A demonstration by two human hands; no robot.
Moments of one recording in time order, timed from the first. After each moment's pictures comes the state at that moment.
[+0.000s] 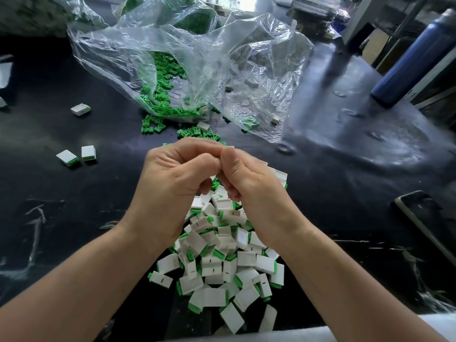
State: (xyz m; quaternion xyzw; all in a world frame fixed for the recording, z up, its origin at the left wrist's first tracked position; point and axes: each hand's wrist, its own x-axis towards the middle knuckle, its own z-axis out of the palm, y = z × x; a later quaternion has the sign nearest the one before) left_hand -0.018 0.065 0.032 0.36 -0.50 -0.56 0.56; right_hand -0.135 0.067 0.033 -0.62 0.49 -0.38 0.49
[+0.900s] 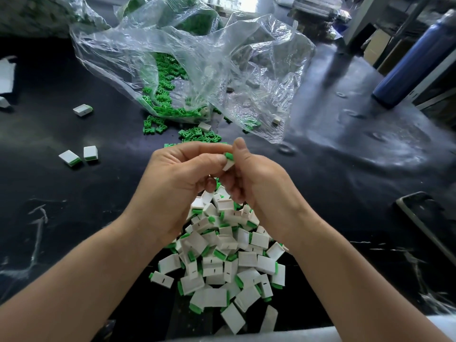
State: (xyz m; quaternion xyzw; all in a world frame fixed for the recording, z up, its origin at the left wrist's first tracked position) left_hand -0.018 0.064 0.035 0.38 -0.45 -0.61 0.53; right_hand -0.143 0.060 0.033 -0.54 0.47 -0.39 0.58
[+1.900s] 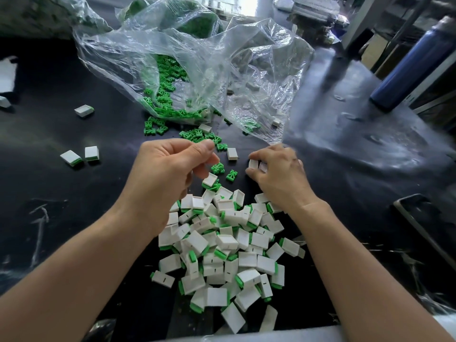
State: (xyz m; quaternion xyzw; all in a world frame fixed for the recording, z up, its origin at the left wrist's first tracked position) left_hand -0.007 0.057 0.039 0.49 -0.46 -0.54 0.51; right_hand -0.181 0.017 0.004 -0.70 0.69 -0.16 0.11
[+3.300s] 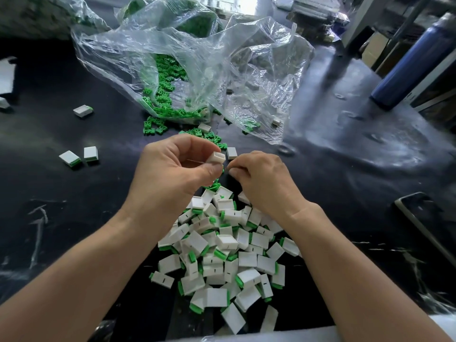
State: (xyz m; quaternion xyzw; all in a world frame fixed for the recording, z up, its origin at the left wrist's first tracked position) left_hand -0.010 0.057 0.031 0.47 -0.52 -0.49 0.52; right_hand -0.159 0.028 0.007 -0.75 0.62 -0.18 0.13
